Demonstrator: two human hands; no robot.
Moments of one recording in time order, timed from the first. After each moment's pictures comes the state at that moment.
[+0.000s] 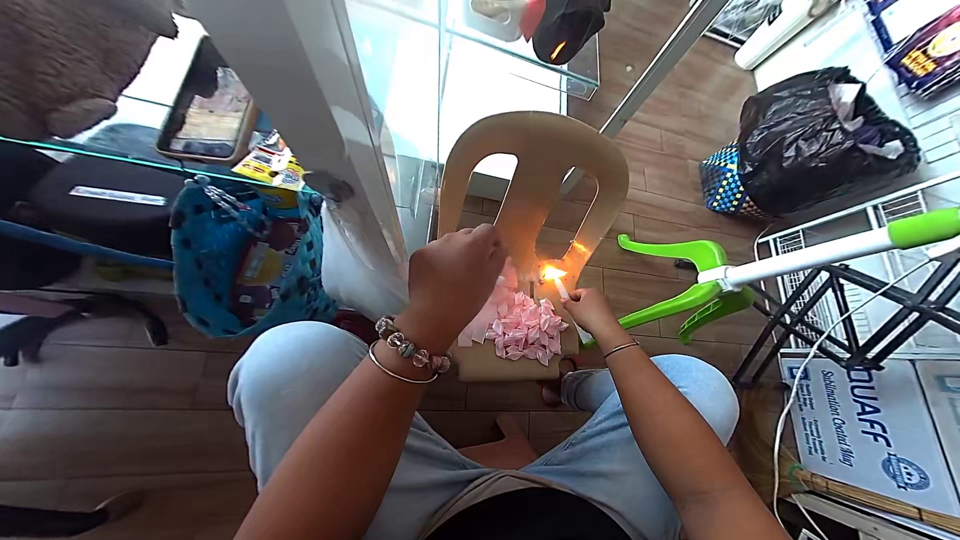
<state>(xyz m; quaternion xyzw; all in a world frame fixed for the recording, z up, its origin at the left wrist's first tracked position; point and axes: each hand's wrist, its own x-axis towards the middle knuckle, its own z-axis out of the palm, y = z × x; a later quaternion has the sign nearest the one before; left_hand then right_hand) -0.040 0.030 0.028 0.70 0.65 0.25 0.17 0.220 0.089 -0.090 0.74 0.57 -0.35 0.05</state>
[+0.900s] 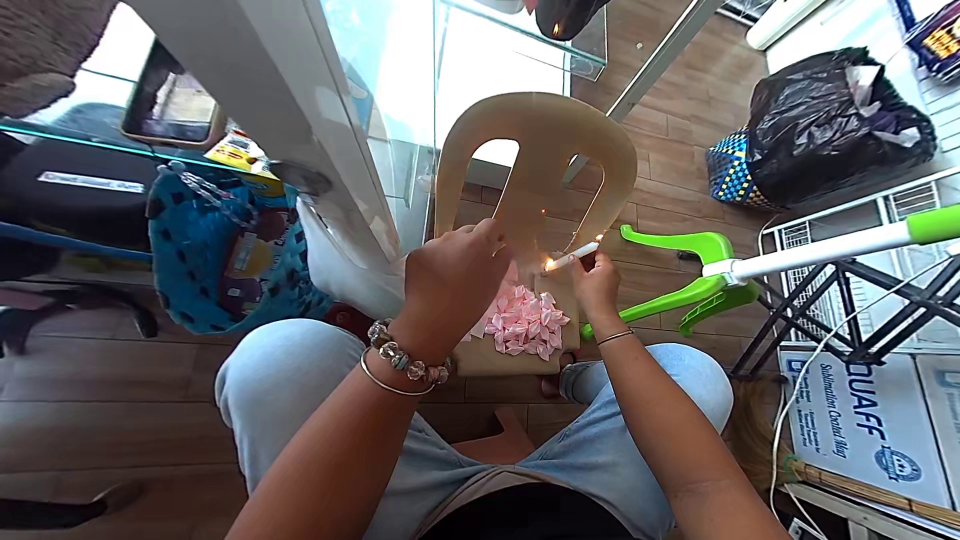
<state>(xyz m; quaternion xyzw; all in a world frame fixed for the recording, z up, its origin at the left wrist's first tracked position) -0.038 0.027 0.028 0.70 0.65 0.25 0.18 0.196 0.086 -0.075 0.71 0.59 -0.27 -0.28</state>
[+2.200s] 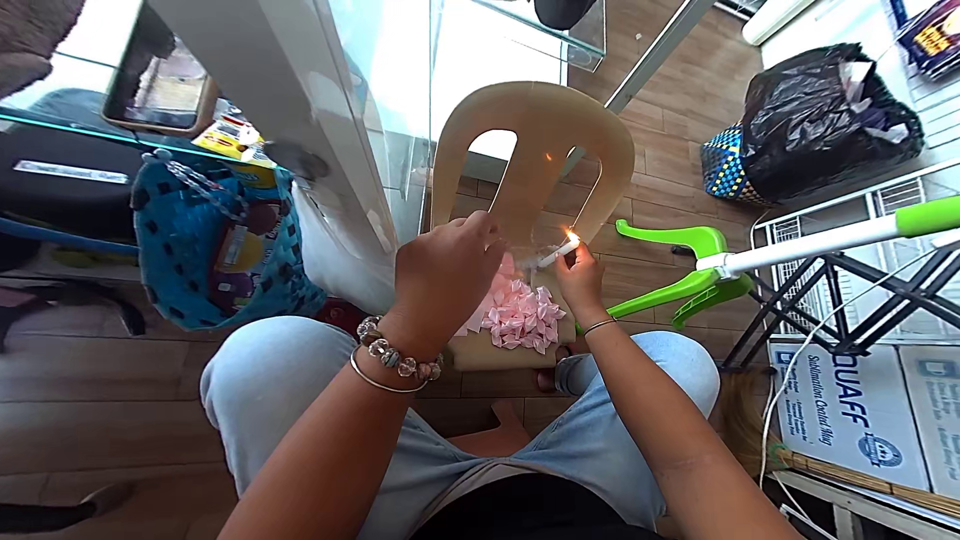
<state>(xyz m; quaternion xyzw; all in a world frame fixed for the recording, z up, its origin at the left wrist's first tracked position) -0.044 0.024 0.023 0.70 0.65 0.26 0.17 0.196 0.069 -0.093 0.67 0.66 -0.22 -0.25</state>
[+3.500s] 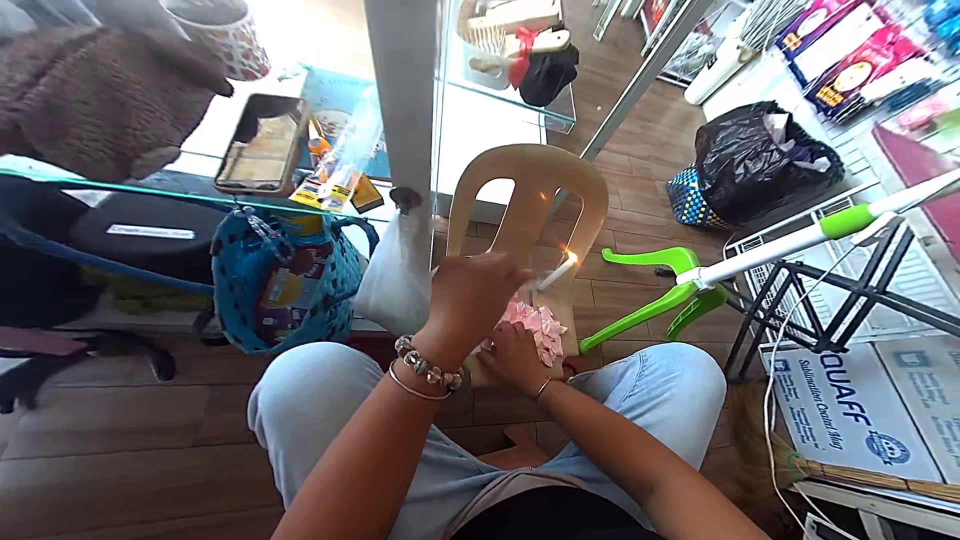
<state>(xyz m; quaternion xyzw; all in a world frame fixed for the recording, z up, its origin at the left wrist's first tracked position) -0.056 -0.006 0.036 0.76 0.54 0.33 0.14 0.107 -0.010 -0.132 0.56 0.79 -0.24 0.06</state>
